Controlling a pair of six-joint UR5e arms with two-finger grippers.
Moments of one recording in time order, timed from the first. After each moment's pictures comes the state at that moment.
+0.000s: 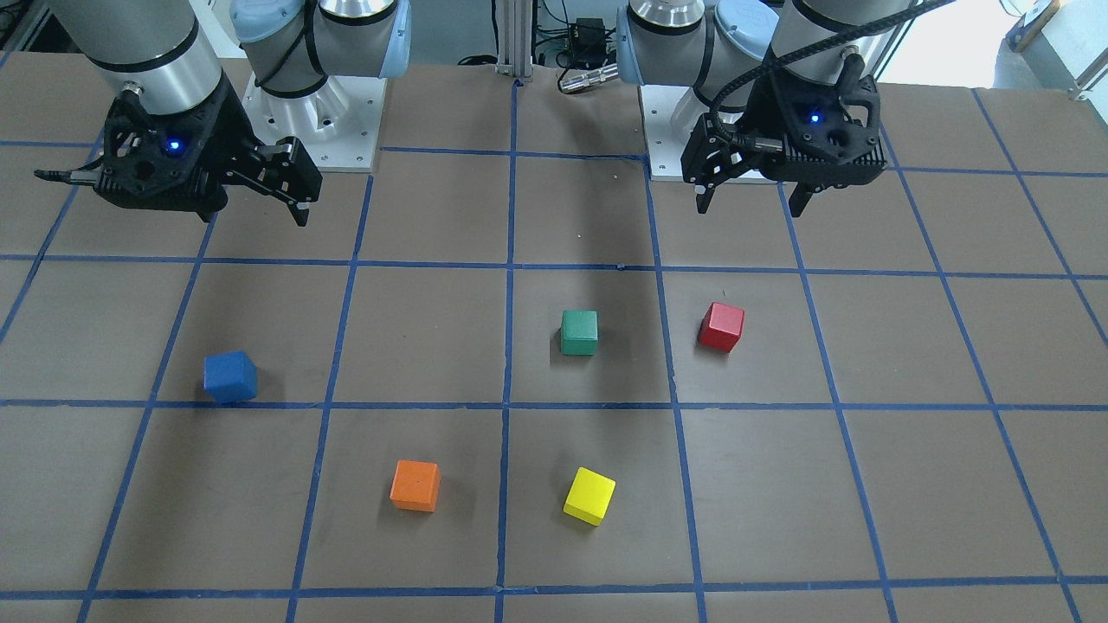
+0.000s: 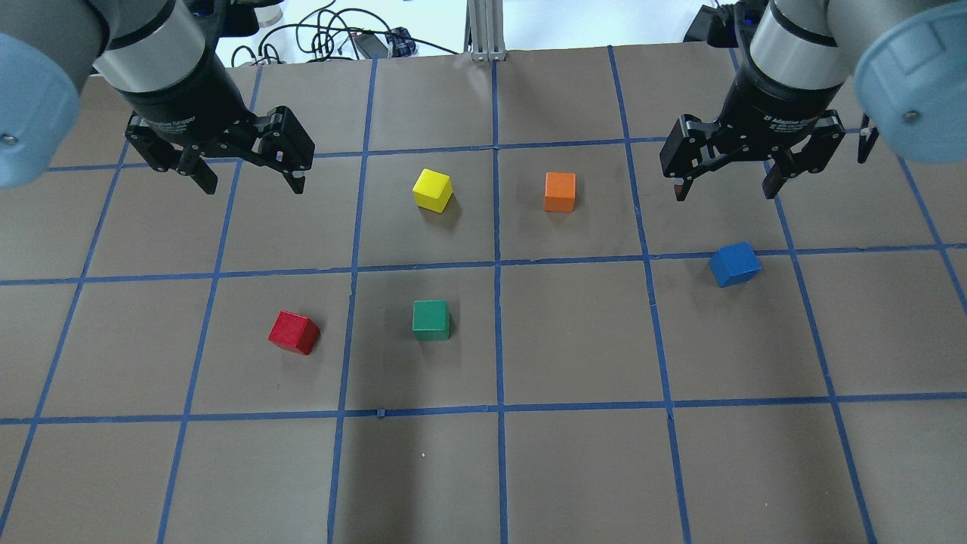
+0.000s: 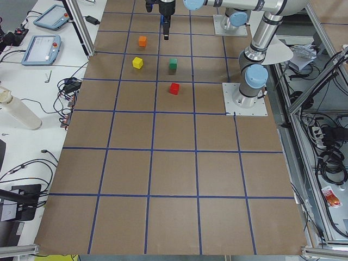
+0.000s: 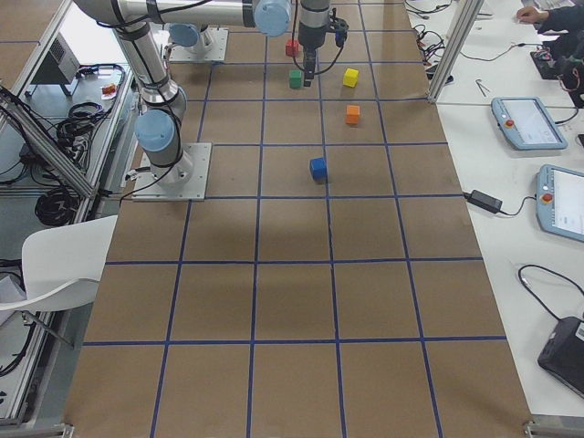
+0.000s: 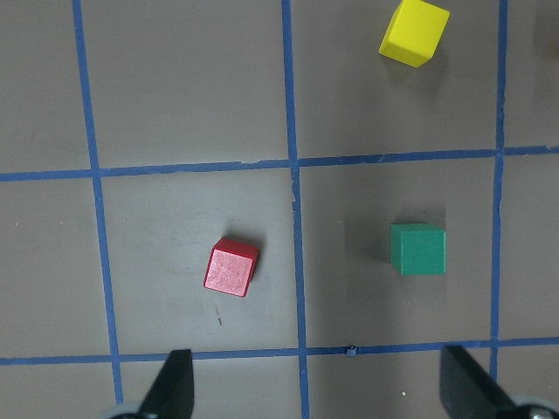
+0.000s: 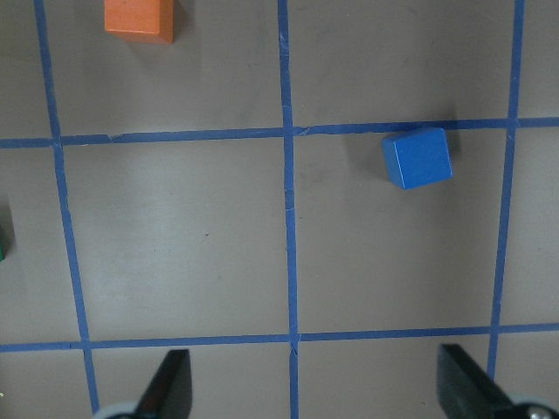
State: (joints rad) left arm -1.59 -1.55 -1.55 -1.60 1.59 0.01; right arm 1.56 -1.59 1.61 -1.55 -1.57 0.01
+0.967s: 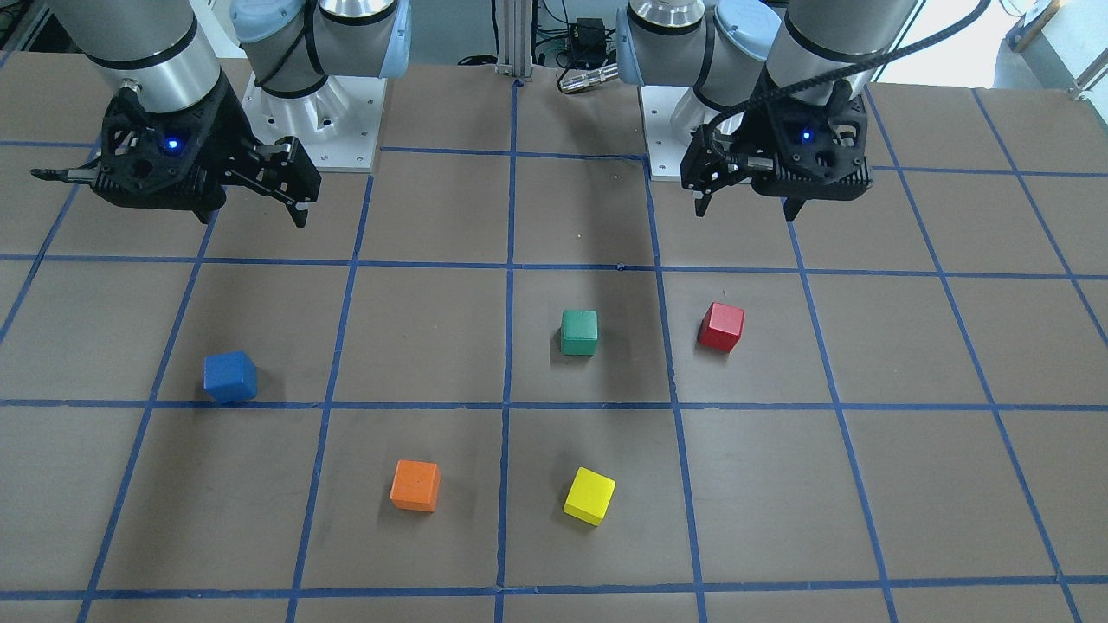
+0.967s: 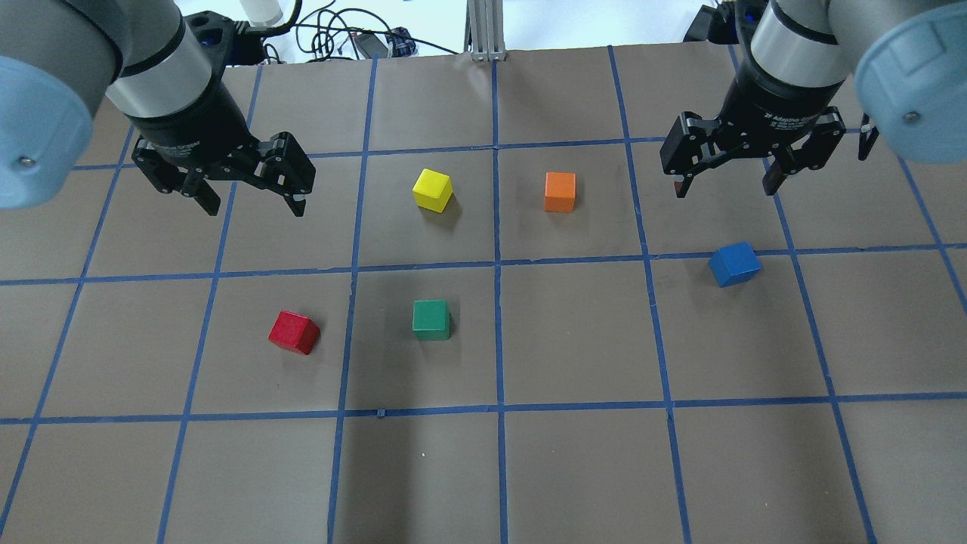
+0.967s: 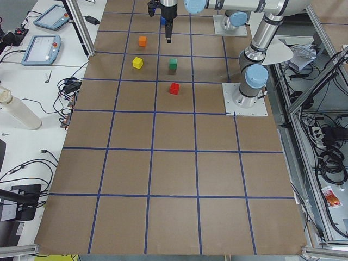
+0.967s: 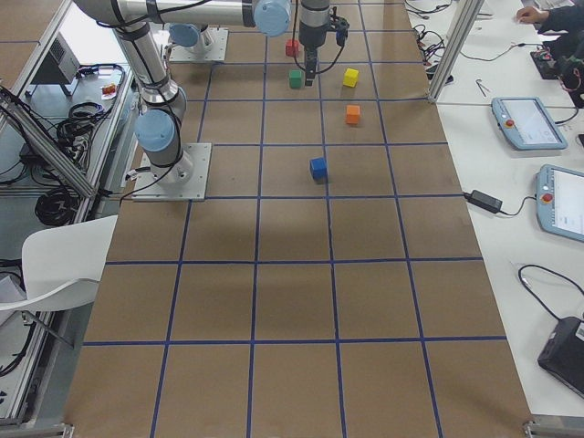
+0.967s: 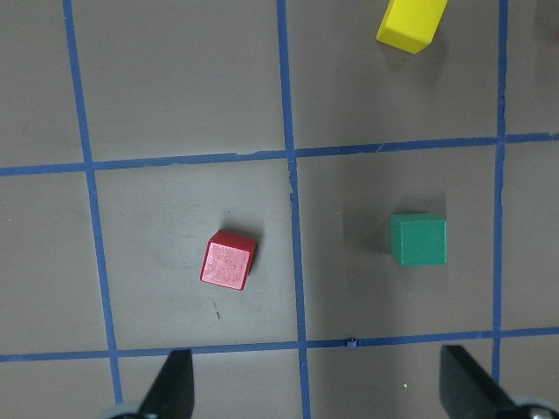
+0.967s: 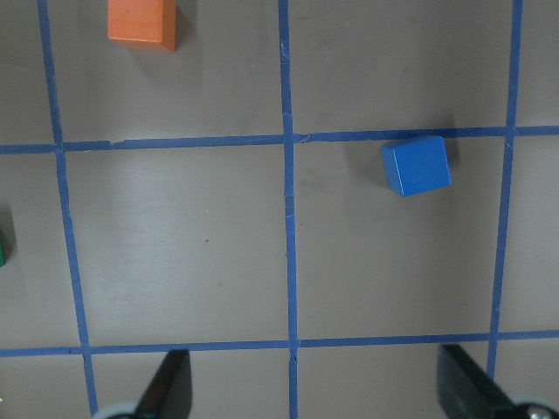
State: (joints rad) left arm -1.58 -1.54 -1.61 -1.61 1.59 0.04; right arm 1.56 -1.59 1.61 -1.56 -1.57 0.01
